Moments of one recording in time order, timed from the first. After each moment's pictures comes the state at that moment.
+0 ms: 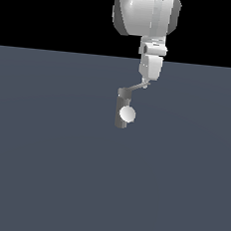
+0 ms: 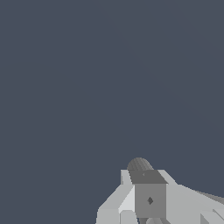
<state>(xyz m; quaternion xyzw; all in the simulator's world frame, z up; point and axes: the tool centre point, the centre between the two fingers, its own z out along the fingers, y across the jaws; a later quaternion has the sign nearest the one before) 0.132 -0.107 0.187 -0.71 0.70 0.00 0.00</state>
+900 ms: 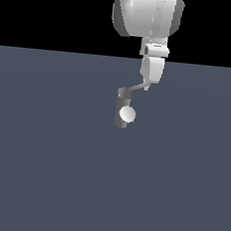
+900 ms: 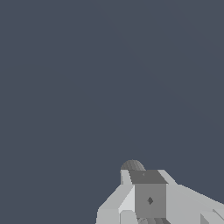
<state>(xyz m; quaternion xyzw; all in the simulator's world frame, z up) 0.115 -0.110 0.183 -0.71 0.70 0.00 0.00</state>
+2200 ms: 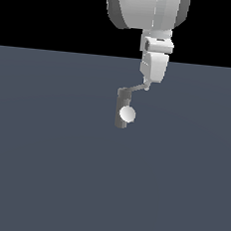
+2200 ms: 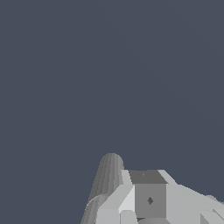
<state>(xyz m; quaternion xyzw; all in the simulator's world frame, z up) 0.065 -0.101 0.197 -0.71 0.70 -0.01 0.01</state>
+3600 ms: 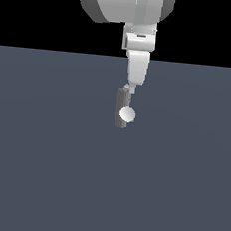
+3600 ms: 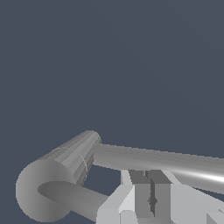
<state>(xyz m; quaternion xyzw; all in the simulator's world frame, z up) 0.014 -0.046 0.196 -0.70 0.72 -0.01 0.01</state>
